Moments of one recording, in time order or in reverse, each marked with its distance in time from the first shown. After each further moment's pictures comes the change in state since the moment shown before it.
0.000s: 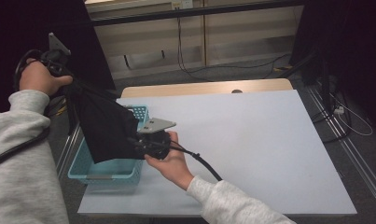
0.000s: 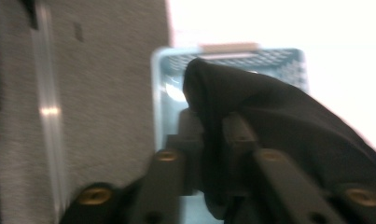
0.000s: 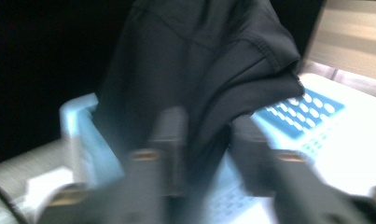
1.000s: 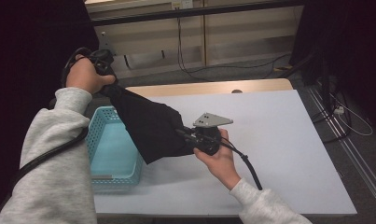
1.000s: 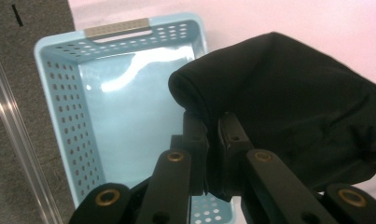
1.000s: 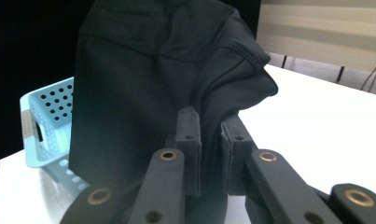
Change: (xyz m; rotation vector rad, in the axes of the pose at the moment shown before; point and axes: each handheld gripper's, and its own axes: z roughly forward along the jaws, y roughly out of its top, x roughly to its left) left arm -0.108 0.020 -0.010 0.168 -0.131 0.061; right arm -0.070 -0.029 -0.101 -0.029 -0.122 0.091
